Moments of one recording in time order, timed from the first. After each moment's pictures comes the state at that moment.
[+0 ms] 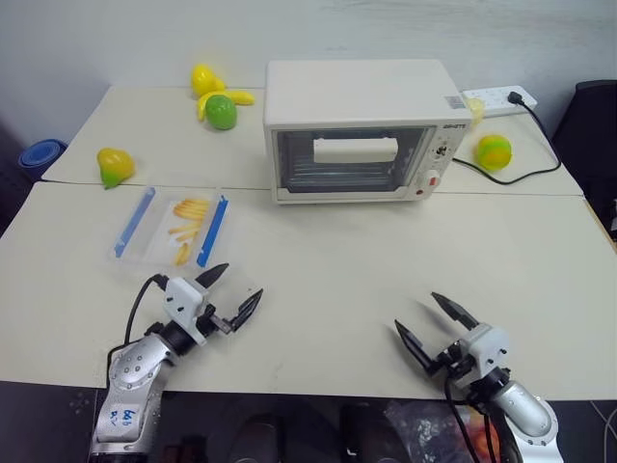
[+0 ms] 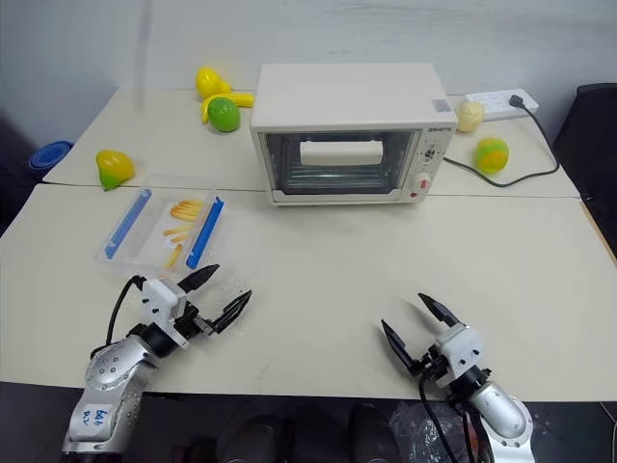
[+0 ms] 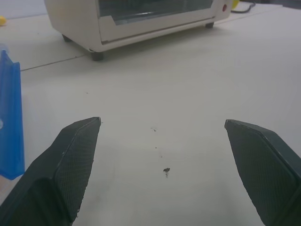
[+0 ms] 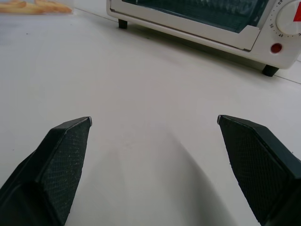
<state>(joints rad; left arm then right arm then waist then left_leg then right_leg) 0.09 0.39 0.12 -0.22 -0.29 0.04 -0.57 0.24 -0.35 -0.11 -0.02 0.27 -0.45 0.68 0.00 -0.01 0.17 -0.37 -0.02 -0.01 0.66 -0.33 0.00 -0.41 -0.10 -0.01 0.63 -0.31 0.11</state>
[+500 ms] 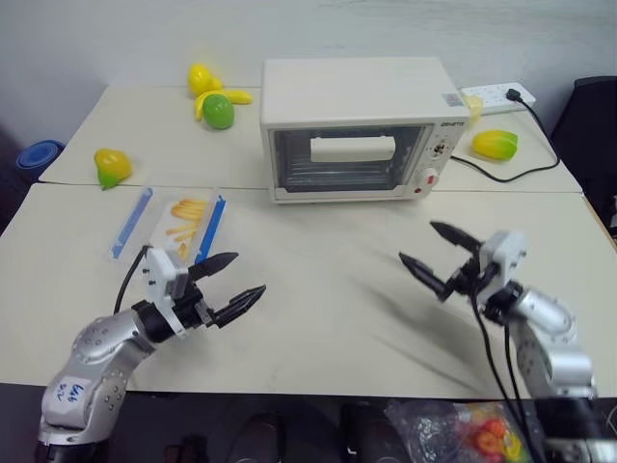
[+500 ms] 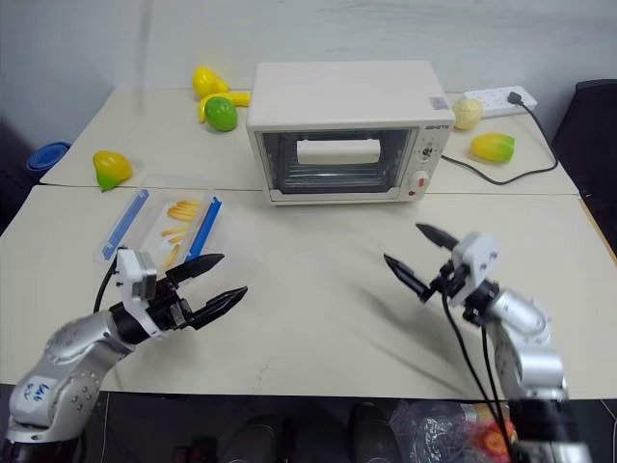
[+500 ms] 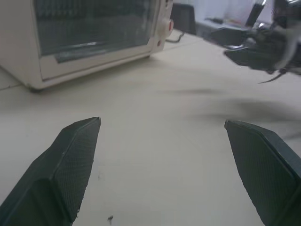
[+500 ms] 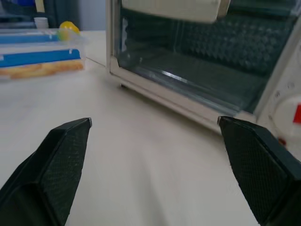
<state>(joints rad) -0.03 0.59 0.24 -0.42 -0.72 0.44 -0.71 -0.33 -0.60 -0.13 0.04 0.54 0.04 0.87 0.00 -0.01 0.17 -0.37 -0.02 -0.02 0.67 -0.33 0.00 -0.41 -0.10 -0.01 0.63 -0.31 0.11</state>
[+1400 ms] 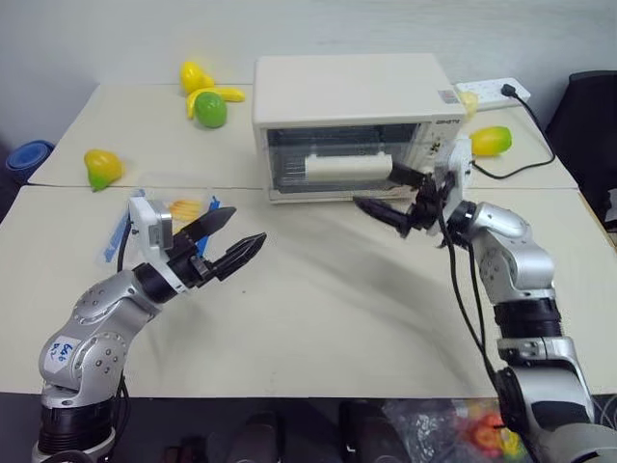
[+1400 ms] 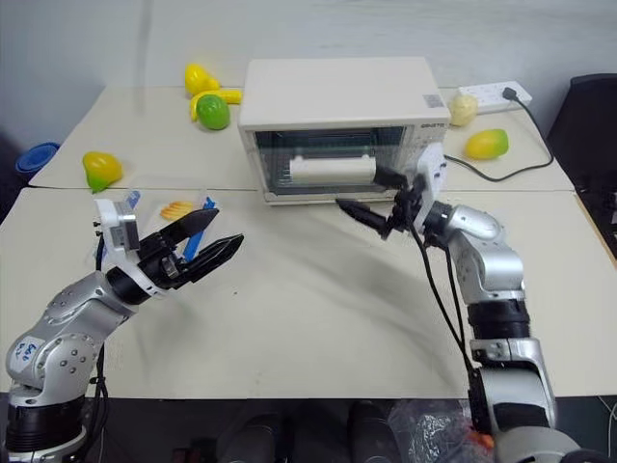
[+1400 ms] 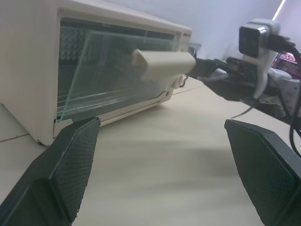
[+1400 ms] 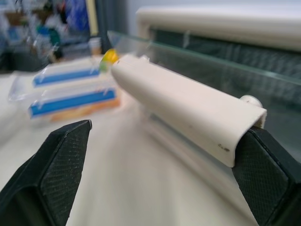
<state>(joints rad) -0.20 0.54 0.26 -0.40 -0.81 0.55 -0.57 -0.63 -0.51 -0.01 0.15 0.46 0.28 1.03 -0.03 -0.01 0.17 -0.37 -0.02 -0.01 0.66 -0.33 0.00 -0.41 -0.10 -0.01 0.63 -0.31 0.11</state>
